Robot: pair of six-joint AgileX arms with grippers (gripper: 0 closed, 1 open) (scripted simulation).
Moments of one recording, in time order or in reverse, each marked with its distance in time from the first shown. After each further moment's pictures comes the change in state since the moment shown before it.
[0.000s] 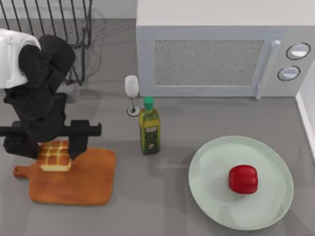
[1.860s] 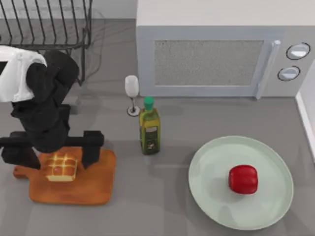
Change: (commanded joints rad) left arm -0.003 0.041 -0.069 0.110 0.000 -0.001; right arm 0.000 0.000 0.000 0.000 0.000 0.000
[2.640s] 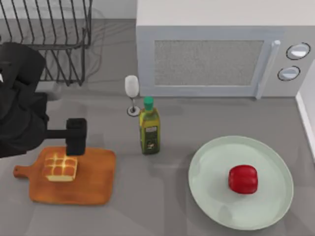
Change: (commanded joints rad) left arm 0.054 -0.312 -0.171 0.145 0.001 0.054; right arm 0.000 0.000 0.000 0.000 0.000 0.000
